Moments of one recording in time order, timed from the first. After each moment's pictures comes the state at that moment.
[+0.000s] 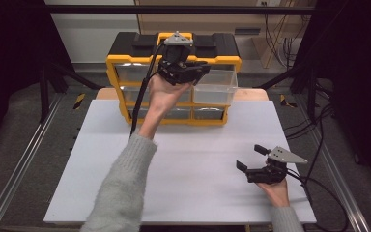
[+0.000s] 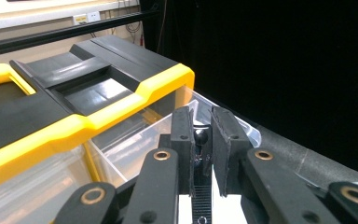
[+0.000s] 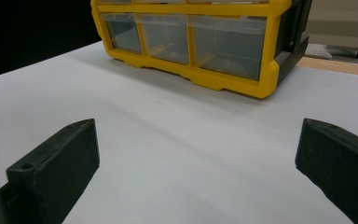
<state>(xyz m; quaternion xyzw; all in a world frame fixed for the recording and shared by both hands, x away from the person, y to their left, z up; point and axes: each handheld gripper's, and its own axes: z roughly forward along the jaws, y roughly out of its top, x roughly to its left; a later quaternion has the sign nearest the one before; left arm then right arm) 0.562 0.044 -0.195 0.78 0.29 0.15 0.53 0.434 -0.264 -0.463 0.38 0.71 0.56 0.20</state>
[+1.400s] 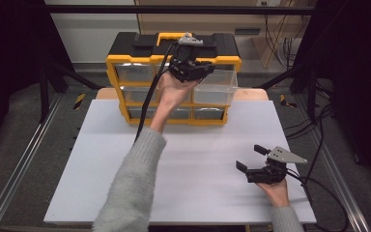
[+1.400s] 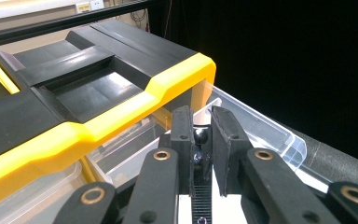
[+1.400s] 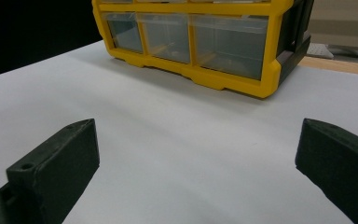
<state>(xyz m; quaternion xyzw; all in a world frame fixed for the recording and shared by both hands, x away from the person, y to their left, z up) 0.589 0.026 -0.214 0.79 0.30 0.16 0.51 0.434 -0.264 -0.463 0.38 0.71 0.56 0.20</state>
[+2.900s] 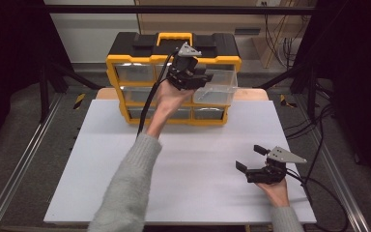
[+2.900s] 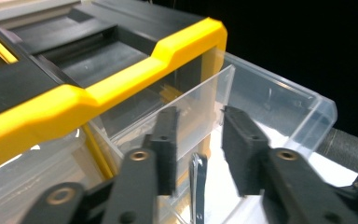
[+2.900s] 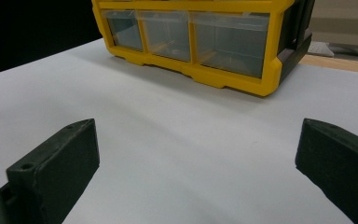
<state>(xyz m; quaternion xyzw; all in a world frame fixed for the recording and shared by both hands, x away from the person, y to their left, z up) 0.582 0.033 -0.232 0.80 0.28 0.18 0.50 0.434 -0.263 -0.464 0.39 0.71 0.56 0.19</state>
